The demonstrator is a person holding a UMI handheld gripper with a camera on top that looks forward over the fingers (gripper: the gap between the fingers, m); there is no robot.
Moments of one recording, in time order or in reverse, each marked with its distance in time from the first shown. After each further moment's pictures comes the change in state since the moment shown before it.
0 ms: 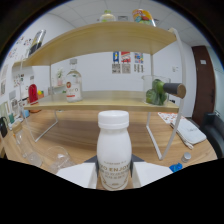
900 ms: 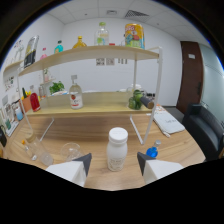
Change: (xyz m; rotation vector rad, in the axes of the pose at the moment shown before) arm 0.001 -0.016 -0.096 -0.126 0.179 0.054
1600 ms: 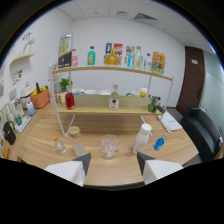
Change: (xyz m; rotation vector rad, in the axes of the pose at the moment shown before) arm -0.109 -0.008 -0.115 -0.039 0.011 -0.055
